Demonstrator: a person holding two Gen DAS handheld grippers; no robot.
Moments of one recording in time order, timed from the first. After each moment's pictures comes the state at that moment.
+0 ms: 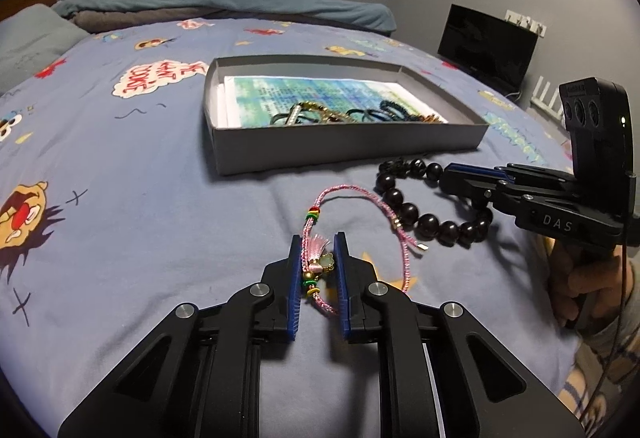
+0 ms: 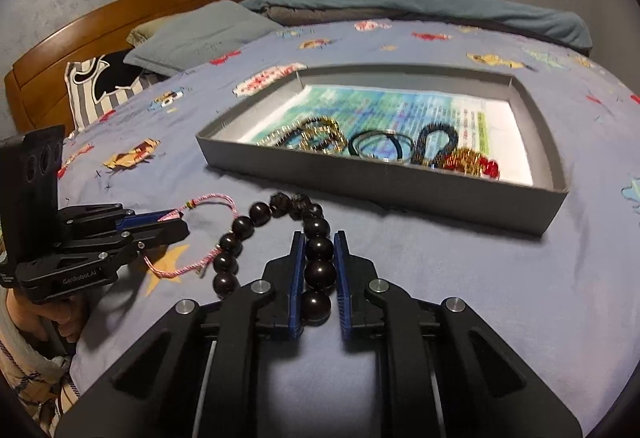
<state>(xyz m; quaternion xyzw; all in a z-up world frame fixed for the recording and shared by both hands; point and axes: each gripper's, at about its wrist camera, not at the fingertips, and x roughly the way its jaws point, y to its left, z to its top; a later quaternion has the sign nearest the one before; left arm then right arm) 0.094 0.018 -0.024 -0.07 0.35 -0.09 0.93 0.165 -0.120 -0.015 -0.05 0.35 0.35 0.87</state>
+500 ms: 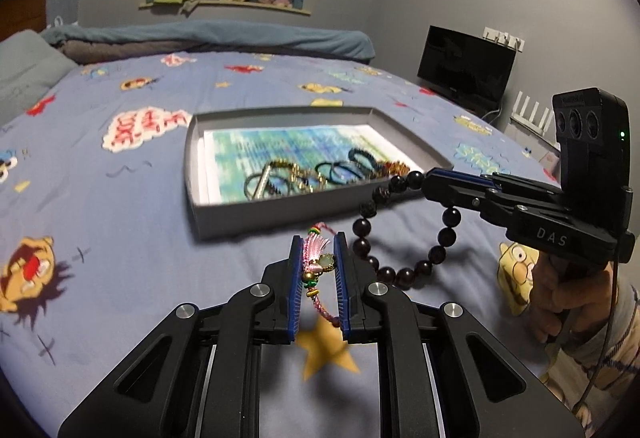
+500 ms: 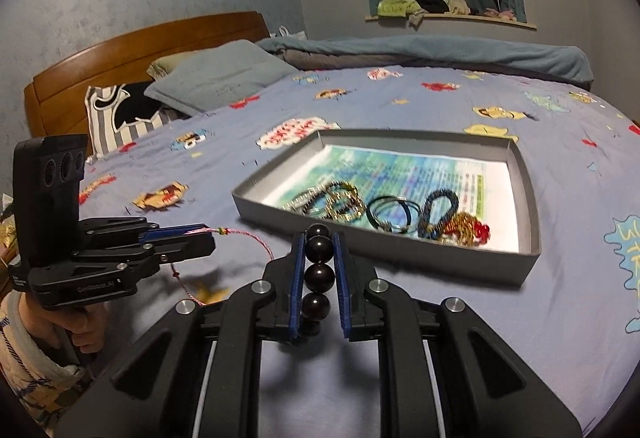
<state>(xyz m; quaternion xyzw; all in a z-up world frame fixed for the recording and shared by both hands) 0.091 0.004 0.021 -0.06 0.30 -0.11 0.95 0.152 -0.124 0.028 -0.02 0.28 0.38 0.88</state>
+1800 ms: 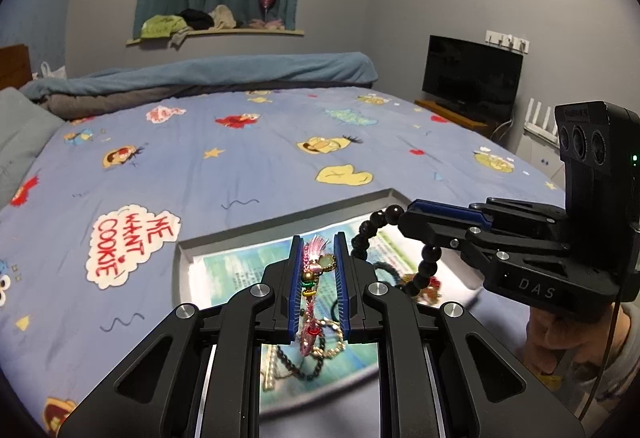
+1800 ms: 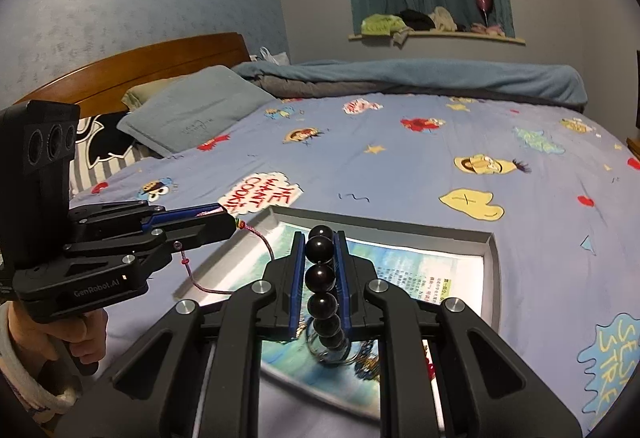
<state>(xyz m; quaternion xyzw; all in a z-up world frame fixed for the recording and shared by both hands) 0.218 -0.006 0.083 -0.02 0.27 -0.10 0.96 0.254 -0.110 0.072 -0.01 0.26 0.35 0.90</state>
